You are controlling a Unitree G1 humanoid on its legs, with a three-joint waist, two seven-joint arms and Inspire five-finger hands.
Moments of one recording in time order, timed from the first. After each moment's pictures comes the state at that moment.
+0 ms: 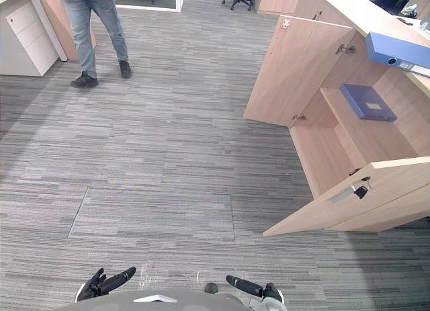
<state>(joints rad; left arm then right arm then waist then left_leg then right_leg) 0.16 0.08 0.25 1.13 -0.19 -0.21 0.04 0.04 -0.07 -0.34 1.22 0.05 -0.05 -0.08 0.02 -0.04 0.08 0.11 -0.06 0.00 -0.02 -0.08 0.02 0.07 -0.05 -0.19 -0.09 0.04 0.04</state>
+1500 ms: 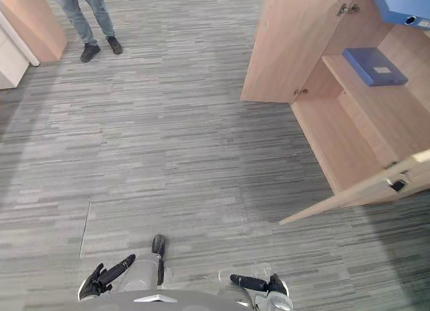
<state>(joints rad) 0.14 0.04 0.35 1.10 -0.24 -0.20 0.06 0.03 -0.11 -0.26 1.22 -0.01 -0.05 -0.07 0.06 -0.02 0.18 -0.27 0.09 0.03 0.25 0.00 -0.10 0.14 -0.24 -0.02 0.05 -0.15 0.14</state>
